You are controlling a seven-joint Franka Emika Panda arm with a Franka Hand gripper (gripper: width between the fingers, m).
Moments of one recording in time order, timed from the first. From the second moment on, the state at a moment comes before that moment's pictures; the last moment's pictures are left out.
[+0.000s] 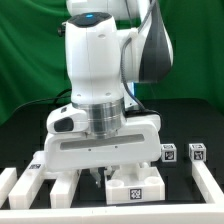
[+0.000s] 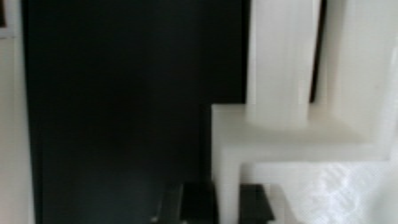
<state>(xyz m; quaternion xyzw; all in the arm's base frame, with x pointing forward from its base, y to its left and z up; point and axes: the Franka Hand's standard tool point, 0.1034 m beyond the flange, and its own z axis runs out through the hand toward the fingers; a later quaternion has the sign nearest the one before) 0.564 -0.030 0.009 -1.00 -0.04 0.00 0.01</state>
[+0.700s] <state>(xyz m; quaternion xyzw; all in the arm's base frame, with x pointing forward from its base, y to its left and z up) 0.605 0.011 0.013 -1.00 0.02 0.00 0.02</state>
